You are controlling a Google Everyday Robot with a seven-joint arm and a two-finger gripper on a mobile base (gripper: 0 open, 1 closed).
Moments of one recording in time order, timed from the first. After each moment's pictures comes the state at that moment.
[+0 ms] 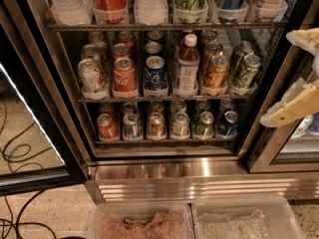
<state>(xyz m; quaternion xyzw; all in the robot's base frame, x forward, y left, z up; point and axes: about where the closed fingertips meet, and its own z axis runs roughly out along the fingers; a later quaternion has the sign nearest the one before) 0.455 -0.218 0.989 -0.54 0.74 -0.01 0.39</state>
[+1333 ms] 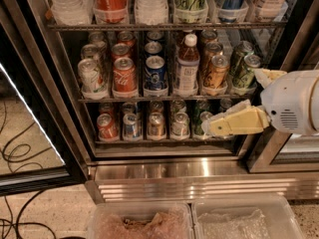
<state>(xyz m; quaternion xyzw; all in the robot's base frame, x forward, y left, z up) 0.454 -0.148 0.941 -0.36 0.80 0.12 0.47</state>
